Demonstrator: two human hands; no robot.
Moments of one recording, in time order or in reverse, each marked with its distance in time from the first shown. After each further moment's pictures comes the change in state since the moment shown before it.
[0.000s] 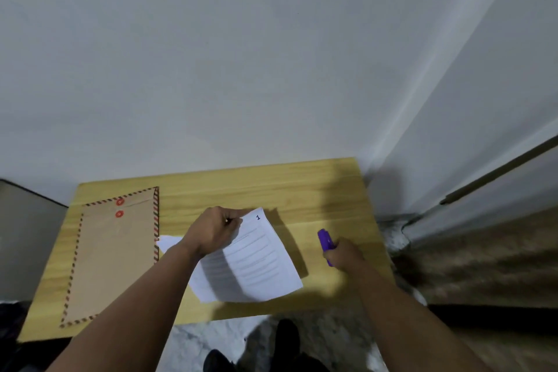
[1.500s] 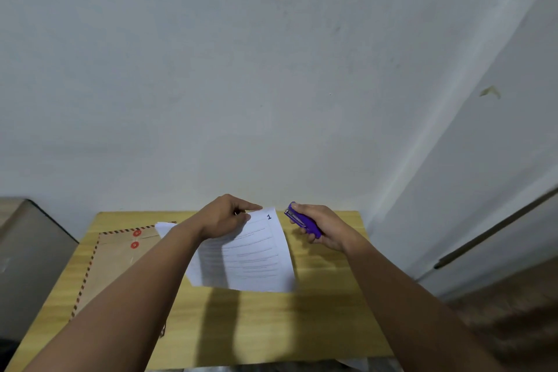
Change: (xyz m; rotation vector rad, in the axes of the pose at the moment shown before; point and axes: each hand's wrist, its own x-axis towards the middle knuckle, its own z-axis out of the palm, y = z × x) left_hand -0.017 0.032 -0.112 0.052 0.028 0.111; right_hand -0.134 -0.208 -0.064 0.620 -0.324 -0.451
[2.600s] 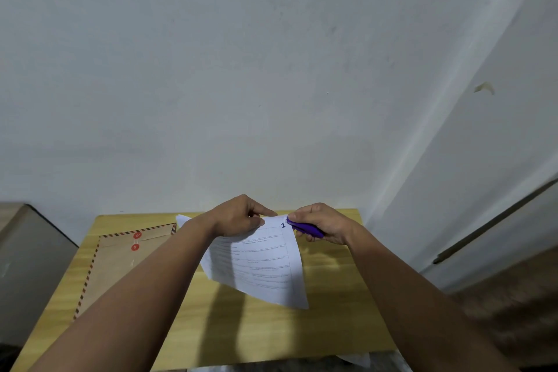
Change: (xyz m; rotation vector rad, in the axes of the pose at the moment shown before) left_hand 0.006 0.021 0.006 0.005 -0.194 0.051; right_hand -0.004 -0.002 -0.006 -0.228 -0.128 -0.053
